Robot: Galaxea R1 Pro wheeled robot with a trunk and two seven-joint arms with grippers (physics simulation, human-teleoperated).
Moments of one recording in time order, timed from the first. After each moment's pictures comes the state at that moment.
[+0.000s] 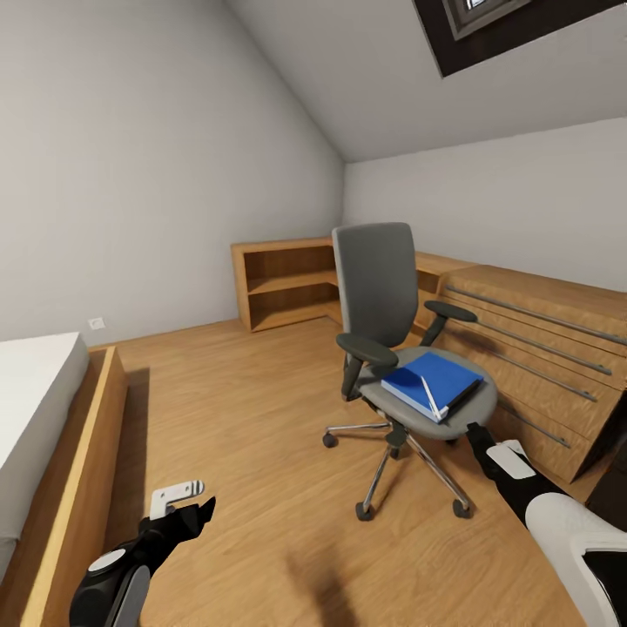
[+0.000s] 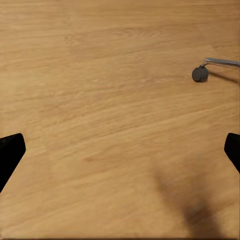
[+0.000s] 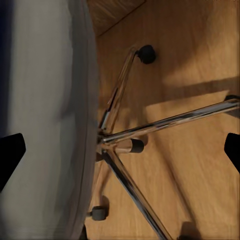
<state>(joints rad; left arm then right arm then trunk) -0.07 -0.02 0.09 -1.55 0.20 0.61 0.06 -0.86 -0.24 0.06 -0.28 -1.32 -0.06 -0.20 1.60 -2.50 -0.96</state>
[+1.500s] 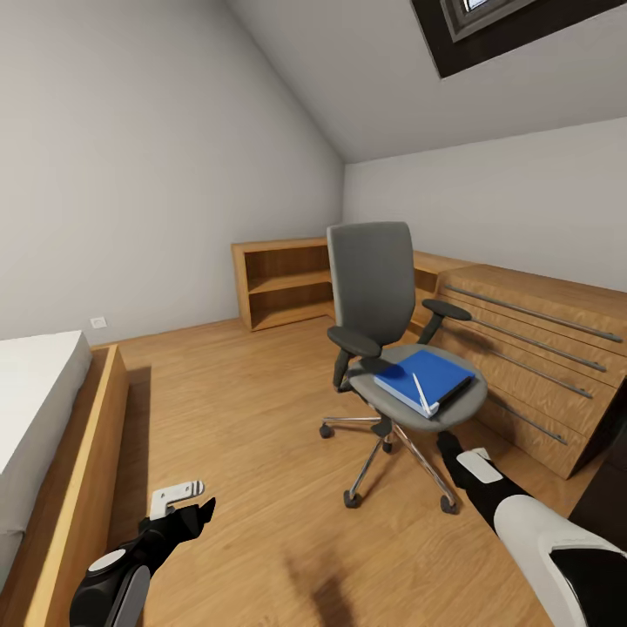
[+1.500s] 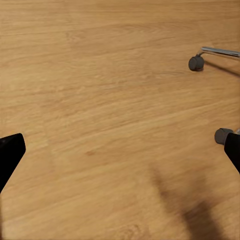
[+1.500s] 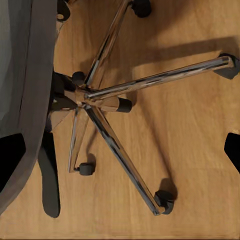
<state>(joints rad) -0.07 -0.02 0.09 -1.55 0.20 0.61 0.06 -0.86 -0.13 0.07 -0.23 -1.32 -0.05 -0.20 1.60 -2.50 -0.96</state>
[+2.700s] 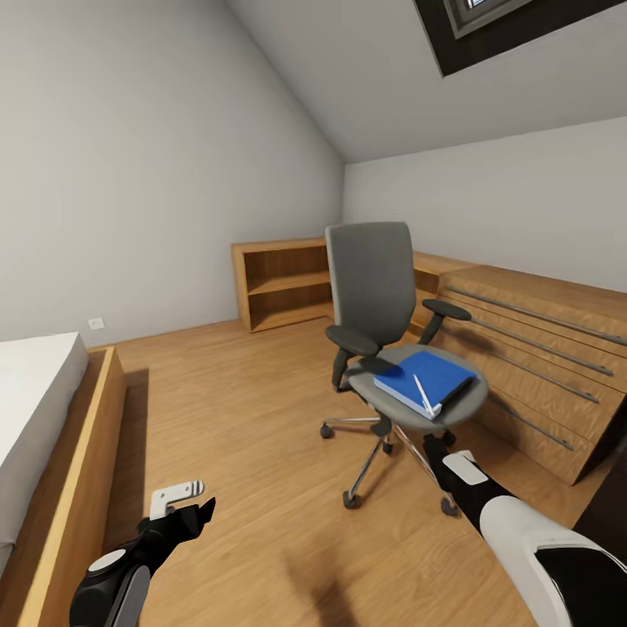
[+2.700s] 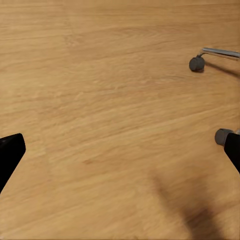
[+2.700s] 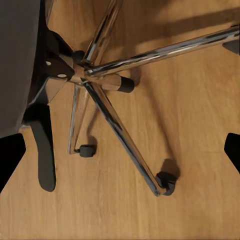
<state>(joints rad) -0.07 -0.02 0.09 -1.55 0.20 0.61 0.06 -0.86 -0.08 0.07 -0.21 -1.32 -0.06 -0.20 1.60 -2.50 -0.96</state>
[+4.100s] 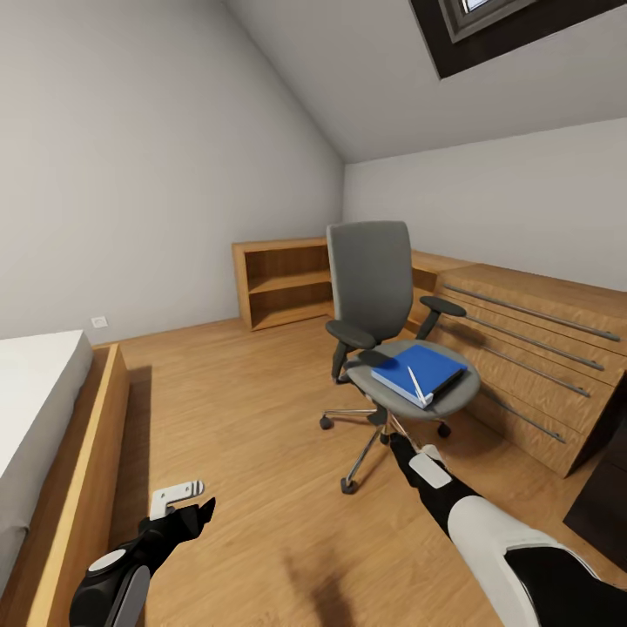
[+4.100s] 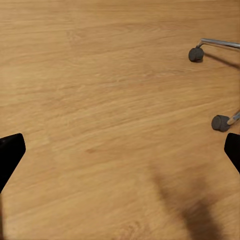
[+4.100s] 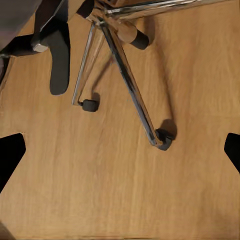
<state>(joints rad) -0.07 -0.02 0.09 -1.55 0.20 0.61 0.06 -0.86 0.03 0.07 -0.21 -1.17 -0.06 -0.18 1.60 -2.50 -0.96</state>
